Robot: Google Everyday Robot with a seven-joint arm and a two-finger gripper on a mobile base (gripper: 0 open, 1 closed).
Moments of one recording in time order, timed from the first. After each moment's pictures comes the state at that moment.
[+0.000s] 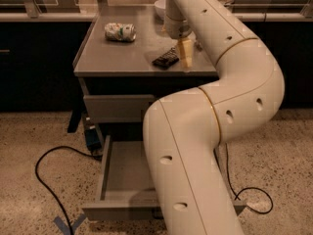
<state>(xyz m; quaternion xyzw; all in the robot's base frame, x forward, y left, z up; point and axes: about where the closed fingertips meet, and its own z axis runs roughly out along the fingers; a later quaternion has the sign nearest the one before) 0.782 -0.079 0.846 -0.81 0.58 -0.09 0.06</state>
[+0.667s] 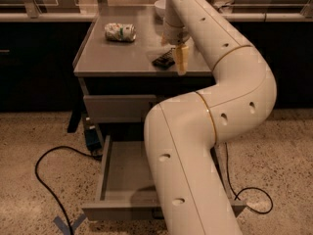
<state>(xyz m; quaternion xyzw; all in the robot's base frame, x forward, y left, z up) 0.792 -0.076 0.821 -0.82 0.57 -0.07 0.07</state>
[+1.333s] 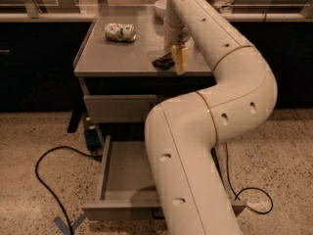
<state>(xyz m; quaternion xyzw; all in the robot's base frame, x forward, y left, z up) 0.797 -0.075 0.817 -0.82 0.57 -0.08 0.08</state>
